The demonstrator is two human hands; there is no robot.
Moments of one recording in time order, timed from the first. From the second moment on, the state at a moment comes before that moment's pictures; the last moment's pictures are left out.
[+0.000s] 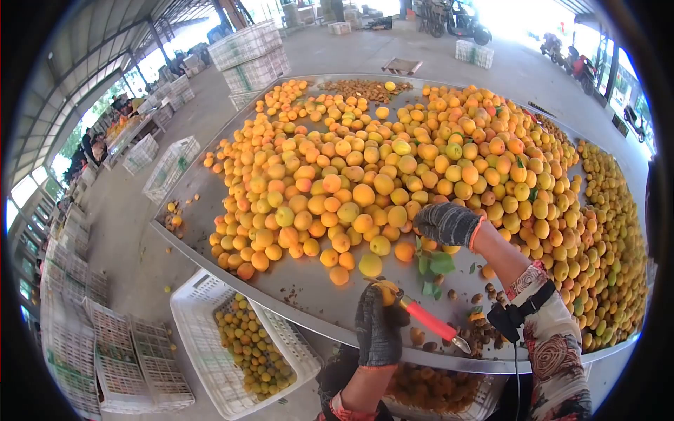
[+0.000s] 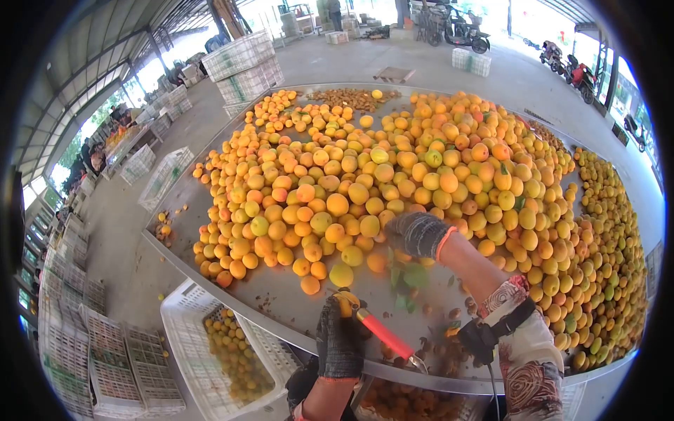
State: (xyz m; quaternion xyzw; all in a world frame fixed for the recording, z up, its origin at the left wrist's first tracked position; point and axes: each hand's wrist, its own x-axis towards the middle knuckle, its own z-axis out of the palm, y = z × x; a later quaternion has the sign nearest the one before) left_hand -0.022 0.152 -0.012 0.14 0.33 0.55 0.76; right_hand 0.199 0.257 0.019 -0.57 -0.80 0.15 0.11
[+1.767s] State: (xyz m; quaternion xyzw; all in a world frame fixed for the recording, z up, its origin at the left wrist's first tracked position) left_hand -0.022 0.138 0.013 0.39 0.25 0.47 0.75; right_hand 0.123 0.072 0.063 -0.60 -0.52 0.43 0.43
